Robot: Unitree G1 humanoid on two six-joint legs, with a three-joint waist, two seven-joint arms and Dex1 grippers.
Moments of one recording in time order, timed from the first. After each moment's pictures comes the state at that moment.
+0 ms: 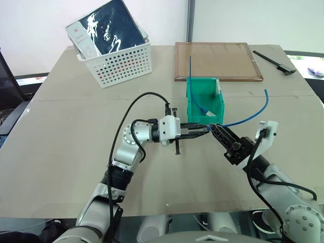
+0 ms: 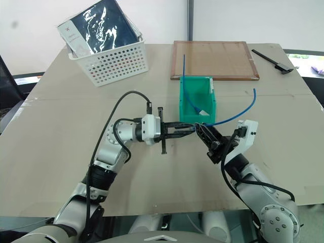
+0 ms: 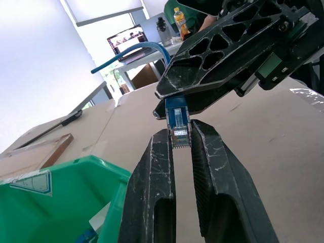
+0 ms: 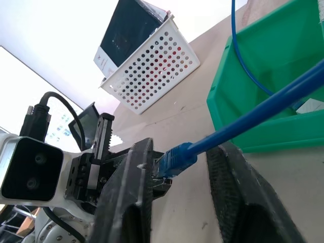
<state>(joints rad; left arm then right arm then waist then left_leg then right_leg) -0.49 0.32 -0.24 0.14 -0.26 -0.29 -1.16 0.10 -0.18 -0.11 -0.80 1.17 0.76 -0.05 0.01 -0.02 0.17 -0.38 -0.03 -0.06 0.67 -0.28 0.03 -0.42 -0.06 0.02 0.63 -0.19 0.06</state>
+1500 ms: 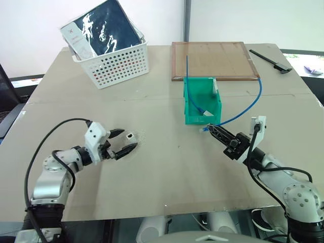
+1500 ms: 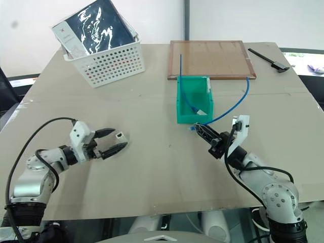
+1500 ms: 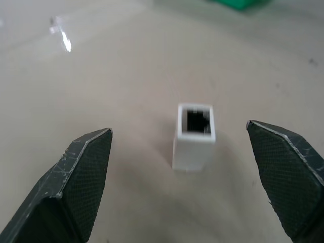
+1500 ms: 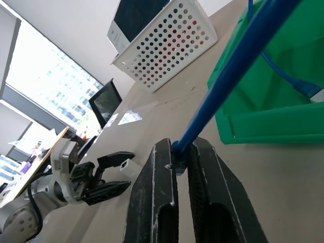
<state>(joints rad) -0.08 0.71 0.17 0.11 -0.35 0.13 -1.00 -0.01 -0.35 -0.07 -0.57 1.21 0.71 0.17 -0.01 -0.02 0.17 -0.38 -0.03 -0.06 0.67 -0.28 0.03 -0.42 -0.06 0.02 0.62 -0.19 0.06</state>
